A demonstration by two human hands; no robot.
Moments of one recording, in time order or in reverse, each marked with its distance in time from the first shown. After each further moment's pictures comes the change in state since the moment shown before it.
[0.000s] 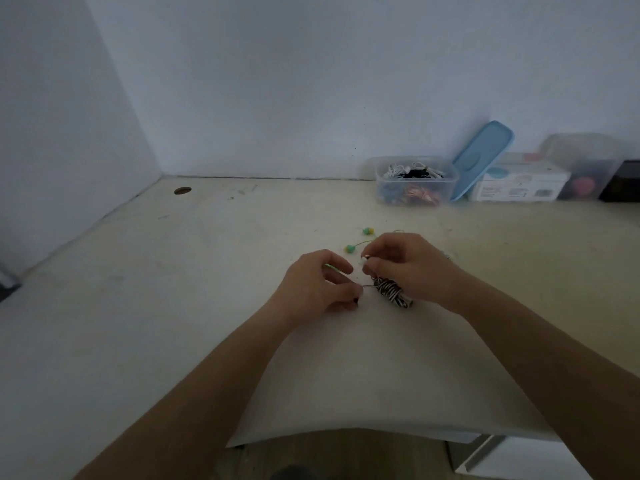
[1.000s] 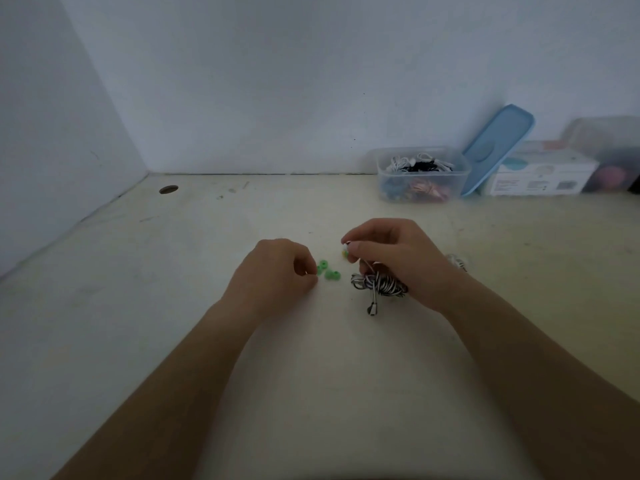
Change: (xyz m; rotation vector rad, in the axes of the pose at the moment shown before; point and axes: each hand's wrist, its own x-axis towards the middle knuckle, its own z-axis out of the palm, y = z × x) left_hand 0.040 -0.010 -0.040 0.814 0.198 0.173; right_hand 0.033 0.002 0.010 0.391 0.021 0.038
